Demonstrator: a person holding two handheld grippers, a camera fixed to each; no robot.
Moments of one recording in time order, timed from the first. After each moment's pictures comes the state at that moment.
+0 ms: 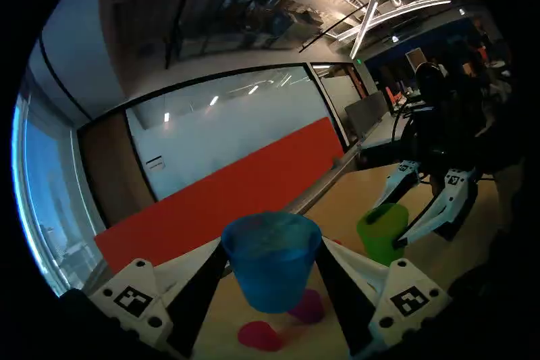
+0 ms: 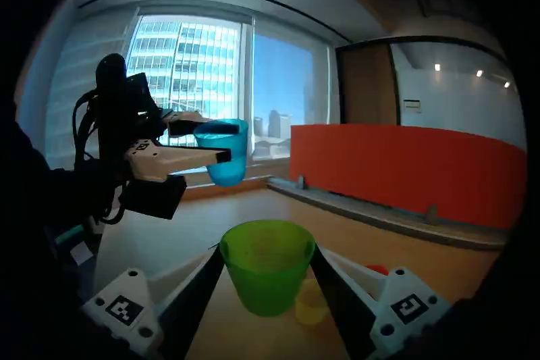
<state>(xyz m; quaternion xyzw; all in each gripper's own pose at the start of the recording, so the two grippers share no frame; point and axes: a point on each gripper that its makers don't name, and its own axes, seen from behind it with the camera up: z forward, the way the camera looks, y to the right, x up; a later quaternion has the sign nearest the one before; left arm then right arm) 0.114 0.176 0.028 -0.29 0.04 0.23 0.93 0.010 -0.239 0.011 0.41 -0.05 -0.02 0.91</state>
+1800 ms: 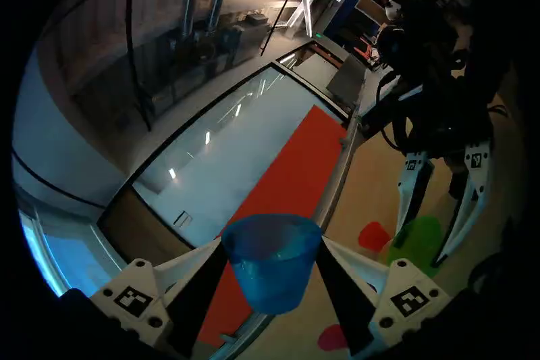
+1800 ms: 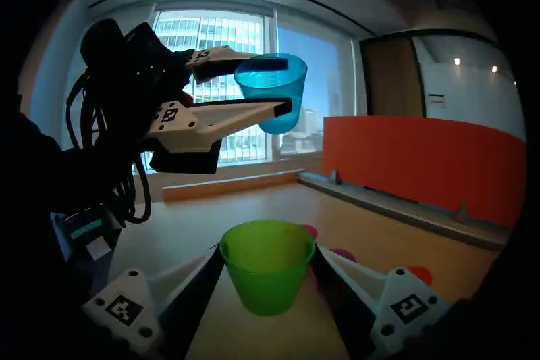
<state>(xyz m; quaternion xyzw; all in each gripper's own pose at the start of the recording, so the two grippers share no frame) 0.163 0.192 0.026 -0.26 0.13 0.43 0.86 -0.003 -0.299 -0.006 0.46 -0.06 -0.02 0.88</state>
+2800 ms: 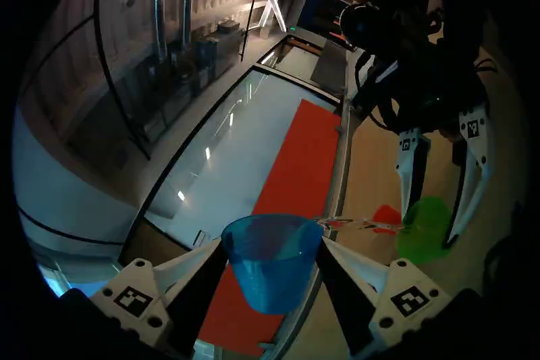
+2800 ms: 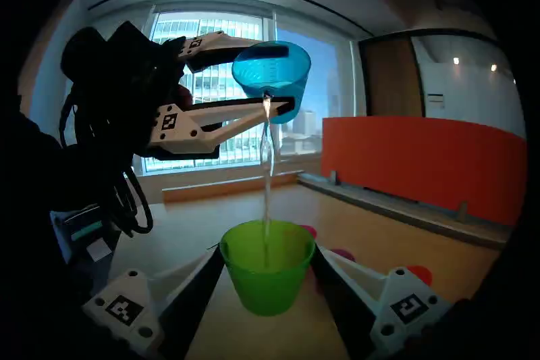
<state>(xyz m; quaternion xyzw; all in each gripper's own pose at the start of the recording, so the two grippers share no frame) 0.168 0.208 0.016 -0.24 0.16 0.52 0.81 -0.004 -0.295 -0.005 0.46 -0.05 -0.02 0.88</state>
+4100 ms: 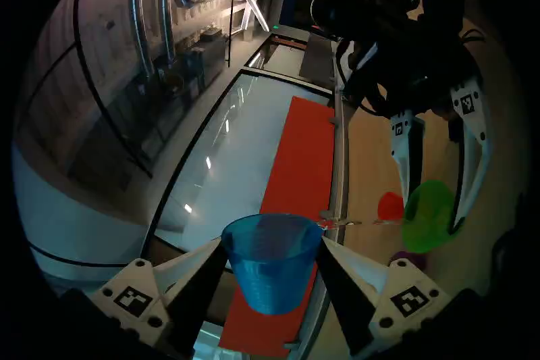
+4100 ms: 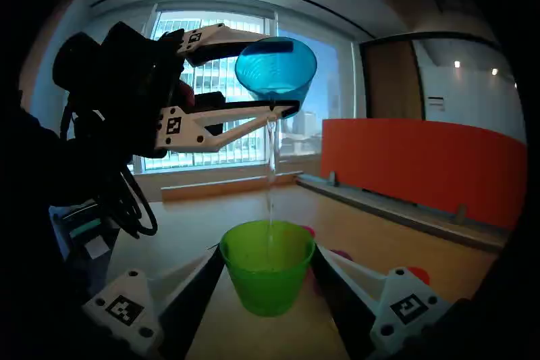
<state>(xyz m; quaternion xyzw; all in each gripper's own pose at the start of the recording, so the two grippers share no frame) 0.169 0.216 0.013 -0.23 0.18 0.57 0.77 -0.004 -0.294 -0.006 0.46 -0.05 -0.02 0.89</state>
